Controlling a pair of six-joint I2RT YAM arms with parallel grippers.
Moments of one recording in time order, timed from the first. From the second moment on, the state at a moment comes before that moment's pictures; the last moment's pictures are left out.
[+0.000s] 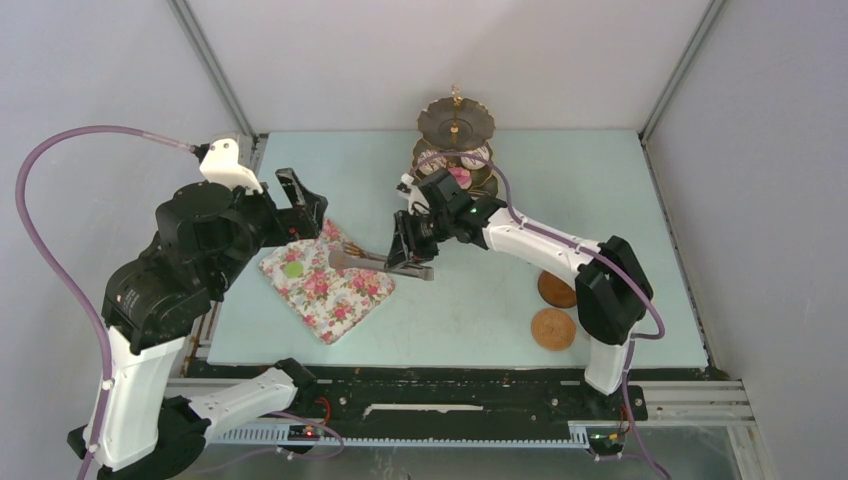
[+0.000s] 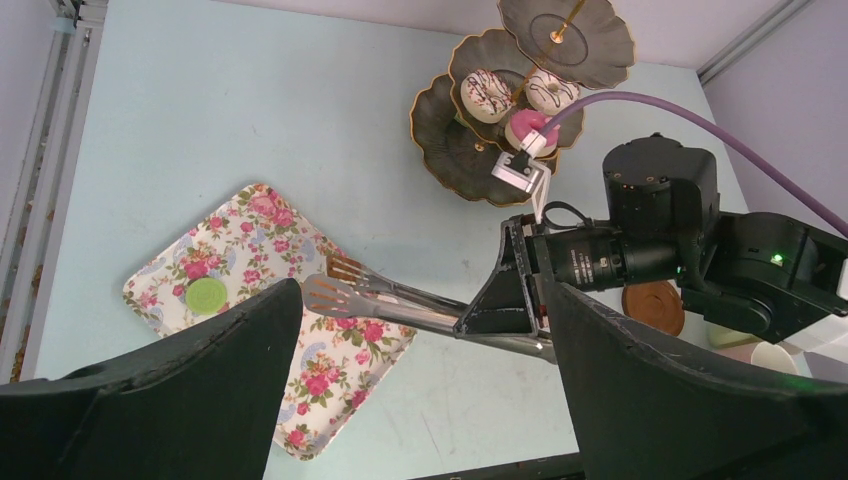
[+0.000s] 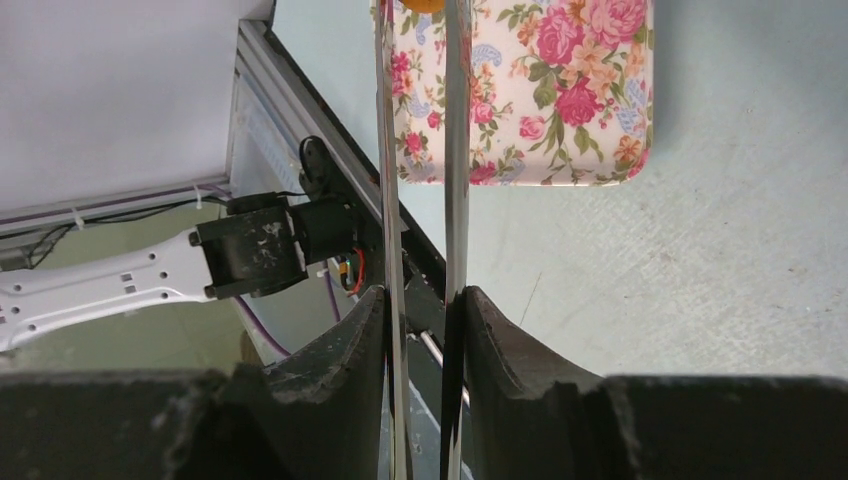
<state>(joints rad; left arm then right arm) -0.64 0.96 1.74 -1.13 -0.41 -0.43 0.82 1.85 1.50 -0.43 -0.57 0.65</state>
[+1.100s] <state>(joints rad) -0.64 0.96 1.74 -1.13 -0.42 -0.43 0.60 1.60 1.43 -0.34 -0.63 0.78</state>
